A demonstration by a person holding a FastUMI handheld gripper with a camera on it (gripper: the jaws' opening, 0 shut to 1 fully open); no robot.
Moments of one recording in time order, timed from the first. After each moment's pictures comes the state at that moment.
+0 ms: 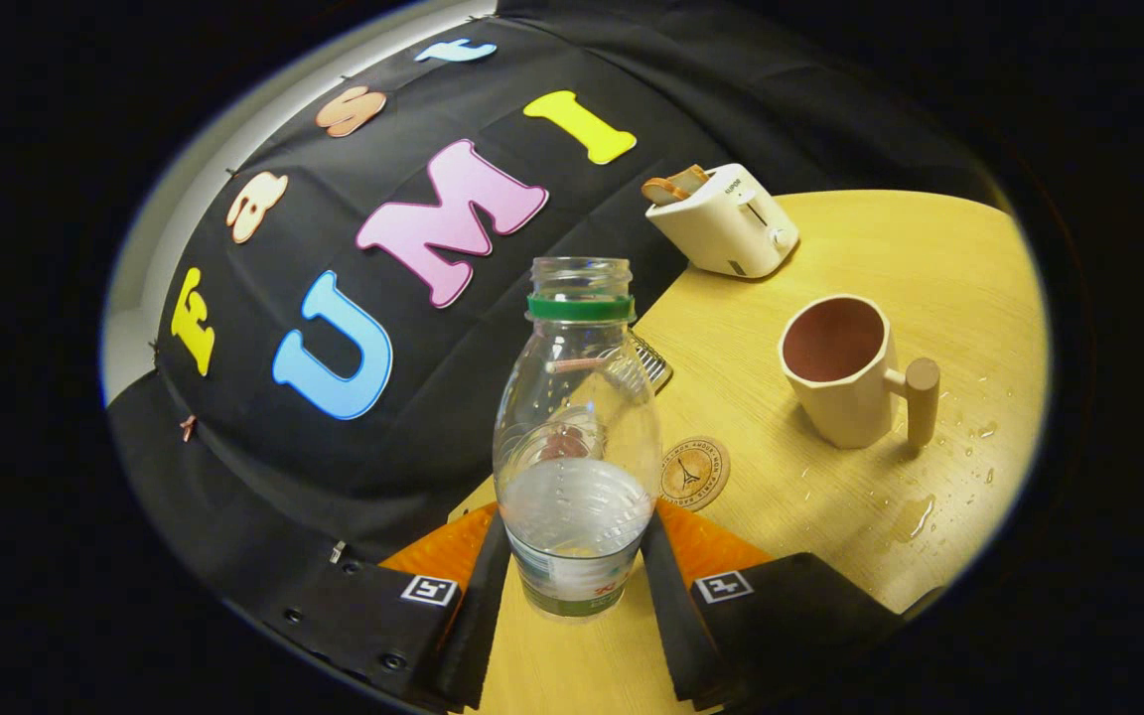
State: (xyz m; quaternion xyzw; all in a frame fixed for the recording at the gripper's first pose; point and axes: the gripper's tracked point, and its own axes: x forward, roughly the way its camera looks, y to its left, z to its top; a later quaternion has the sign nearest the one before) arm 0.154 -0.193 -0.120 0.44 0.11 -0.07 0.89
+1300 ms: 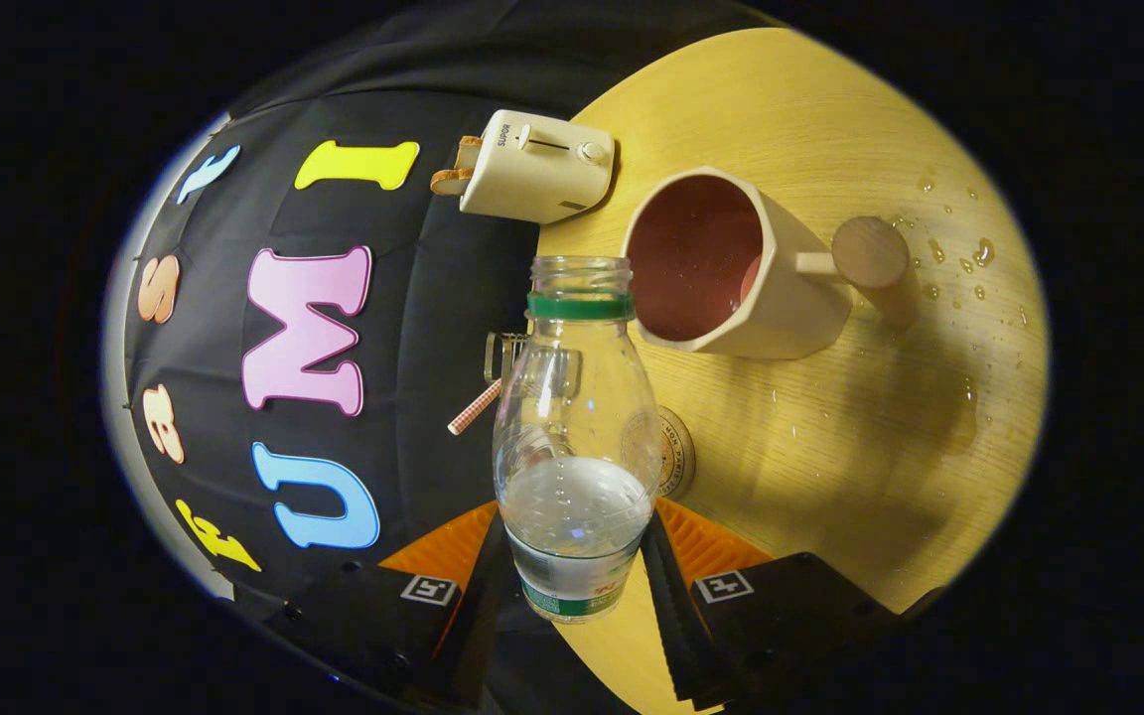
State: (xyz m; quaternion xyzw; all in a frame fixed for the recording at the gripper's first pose) arm 0.182 -0.236 -0.168 0.67 0.15 -0.14 0.71
